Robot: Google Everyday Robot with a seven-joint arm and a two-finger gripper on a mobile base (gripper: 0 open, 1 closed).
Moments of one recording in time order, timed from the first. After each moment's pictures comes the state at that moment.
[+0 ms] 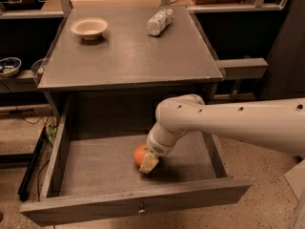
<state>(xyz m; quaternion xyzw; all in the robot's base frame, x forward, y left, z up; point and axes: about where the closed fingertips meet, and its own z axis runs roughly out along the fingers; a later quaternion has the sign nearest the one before) 0.515 0.007 0.606 -0.59 0.79 0.11 0.14</state>
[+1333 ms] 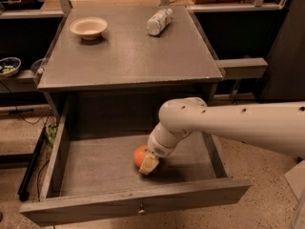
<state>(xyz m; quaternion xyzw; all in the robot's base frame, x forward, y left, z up) 0.510 0.010 0.599 -0.58 0.79 0.13 0.14</state>
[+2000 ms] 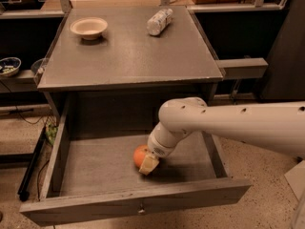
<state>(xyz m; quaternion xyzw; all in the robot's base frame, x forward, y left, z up) 0.510 0.010 0.599 -0.58 0.79 0.13 0.14</state>
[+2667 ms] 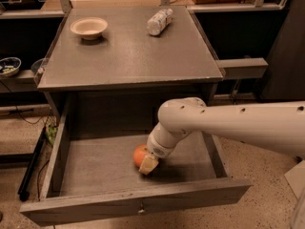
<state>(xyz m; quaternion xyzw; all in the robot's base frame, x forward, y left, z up) 0.510 0.010 0.599 -0.58 0.79 0.13 0.14</state>
